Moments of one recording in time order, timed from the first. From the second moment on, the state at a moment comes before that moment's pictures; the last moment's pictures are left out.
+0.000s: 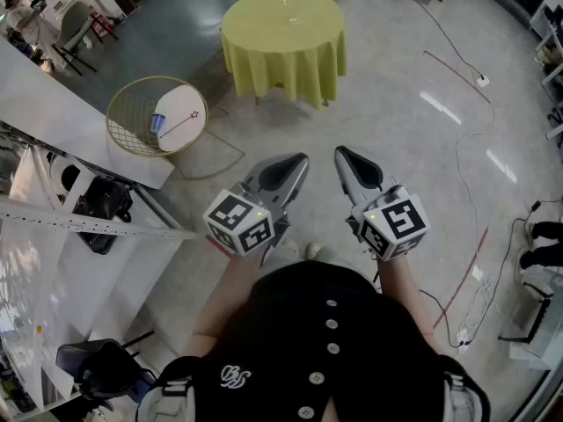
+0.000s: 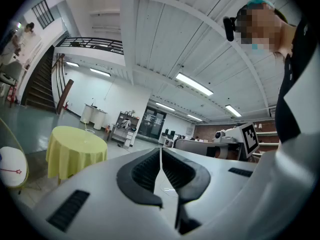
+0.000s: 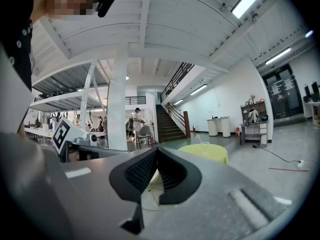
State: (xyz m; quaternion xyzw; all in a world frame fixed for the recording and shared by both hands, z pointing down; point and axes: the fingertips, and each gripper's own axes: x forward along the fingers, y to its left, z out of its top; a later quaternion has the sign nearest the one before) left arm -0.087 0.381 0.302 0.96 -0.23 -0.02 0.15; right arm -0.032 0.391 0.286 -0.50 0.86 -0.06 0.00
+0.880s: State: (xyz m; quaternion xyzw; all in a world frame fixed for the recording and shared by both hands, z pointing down) left arm -0.070 0.351 0.296 0.96 -0.24 -0.04 0.15; right arm -0.017 0.362 0.275 -0.48 0.88 -0.04 0.00
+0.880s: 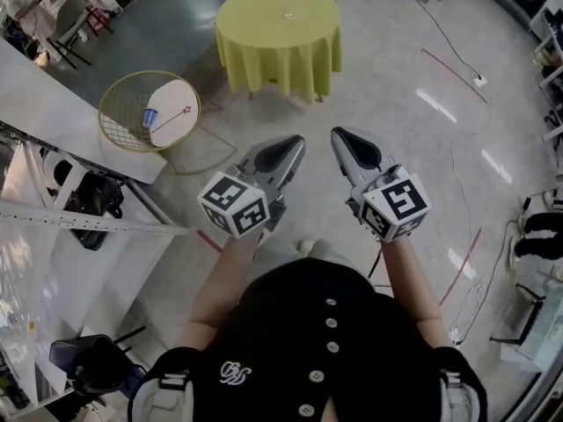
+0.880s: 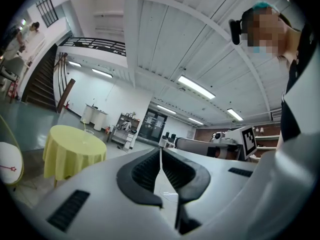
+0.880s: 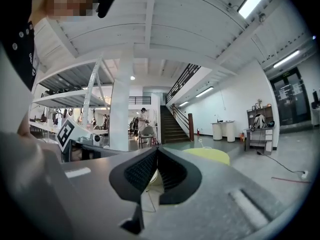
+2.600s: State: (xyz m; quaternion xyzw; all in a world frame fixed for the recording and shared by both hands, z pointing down) left arm -0.038 0.065 0.301 0.96 -0.17 -0.07 0.21; right arm -0.017 0.070 0.284 -0.51 0.85 -0.09 0.07
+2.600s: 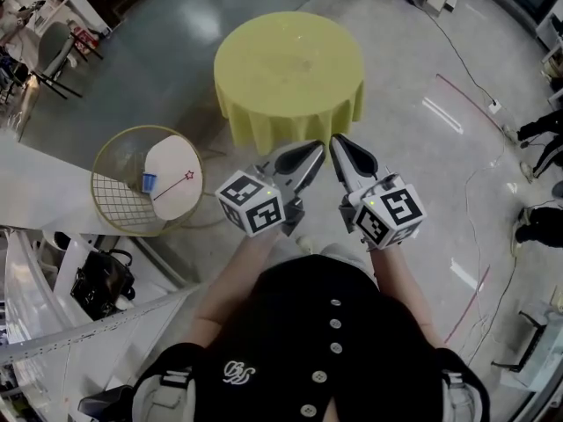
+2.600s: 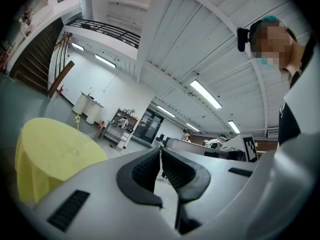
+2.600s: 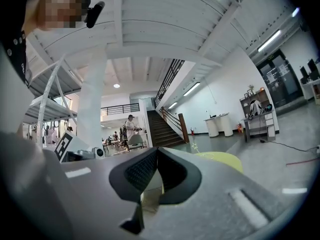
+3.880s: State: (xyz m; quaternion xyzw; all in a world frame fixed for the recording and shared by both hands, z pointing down) left arm -0.007 -0.124 0.334 0.93 -0.24 -0.08 0.25; right arm 0.021 -0.115 0.319 -0.47 0.87 -0.12 0.05
